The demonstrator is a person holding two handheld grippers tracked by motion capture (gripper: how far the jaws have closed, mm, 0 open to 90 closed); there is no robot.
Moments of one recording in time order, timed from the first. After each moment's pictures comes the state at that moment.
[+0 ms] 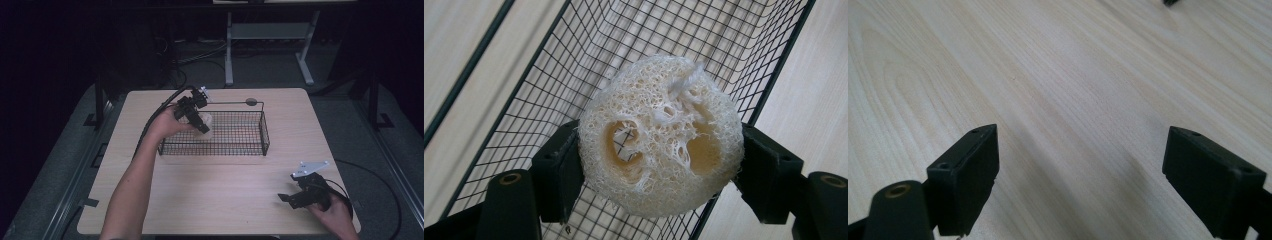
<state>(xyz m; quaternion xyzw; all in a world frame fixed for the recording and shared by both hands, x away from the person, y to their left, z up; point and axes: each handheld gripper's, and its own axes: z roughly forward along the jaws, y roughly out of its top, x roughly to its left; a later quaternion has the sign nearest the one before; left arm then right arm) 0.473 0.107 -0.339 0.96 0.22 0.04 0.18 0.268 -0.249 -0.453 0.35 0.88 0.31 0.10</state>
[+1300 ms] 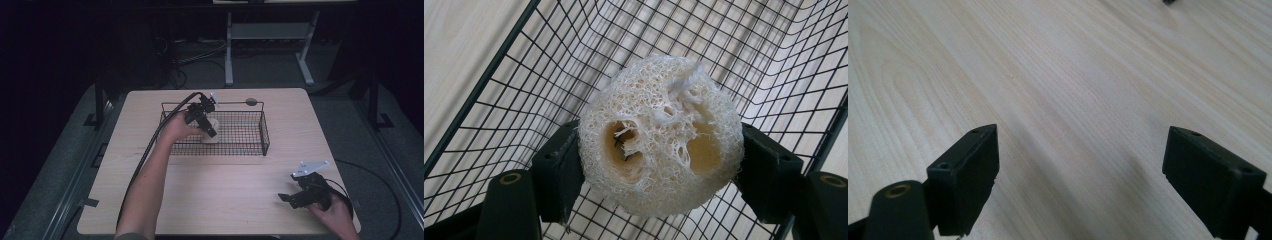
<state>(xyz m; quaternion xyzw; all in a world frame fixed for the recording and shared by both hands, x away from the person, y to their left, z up) 0.493 0.086 -0.381 0.95 0.24 0.02 0.18 0.269 -0.250 -0.454 0.35 0.88 0.31 0.10</state>
